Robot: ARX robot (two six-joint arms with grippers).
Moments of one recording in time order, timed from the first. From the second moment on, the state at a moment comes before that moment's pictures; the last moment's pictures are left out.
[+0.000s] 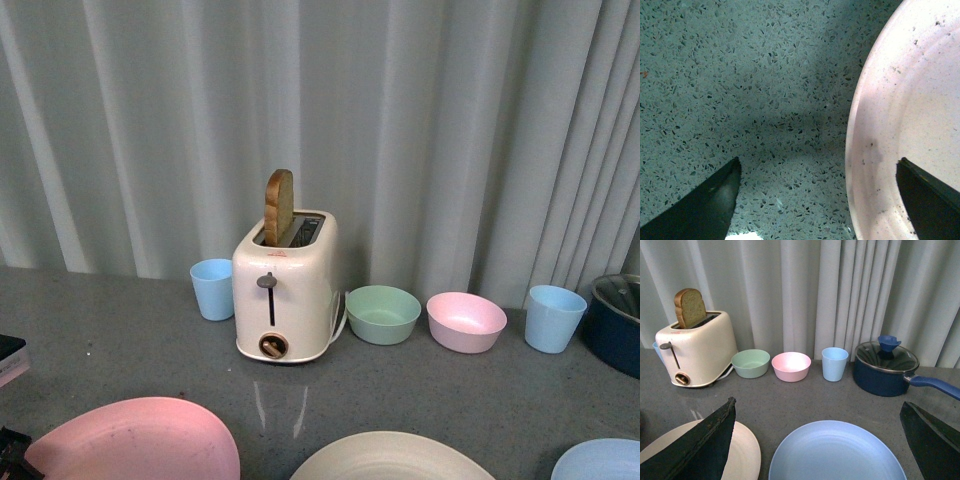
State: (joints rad) left arm 0.27 2.15 1.08 0.04 0.29 0.52; right arm 0.00 0.00 0.01 0.00 0.00 0.00
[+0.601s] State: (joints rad) left arm 0.25 2.16 1.08 0.06 0.31 0.49; right arm 0.00 0.00 0.01 0.00 0.00 0.00
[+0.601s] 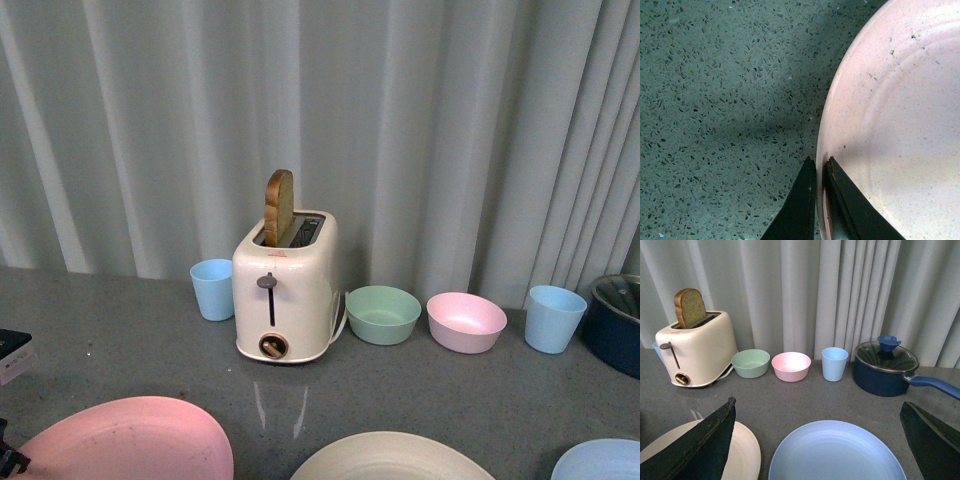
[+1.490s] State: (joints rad) left arm 0.34 2.08 1.25 -0.20 0.41 0.42; right arm 0.00 0.00 0.01 0.00 0.00 0.00
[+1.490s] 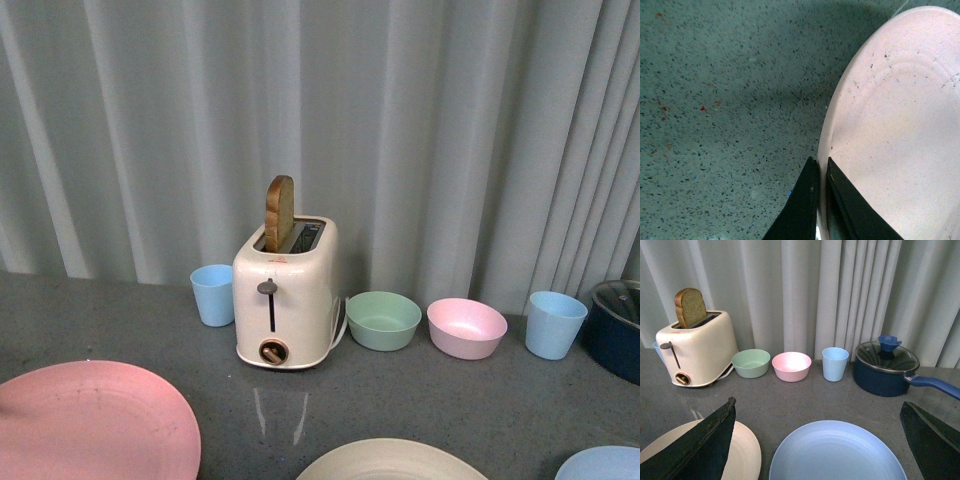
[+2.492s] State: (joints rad) left arm -0.13 1.84 1.07 -0.20 0.50 0.19; right arm 0.00 0.00 0.01 0.00 0.00 0.00
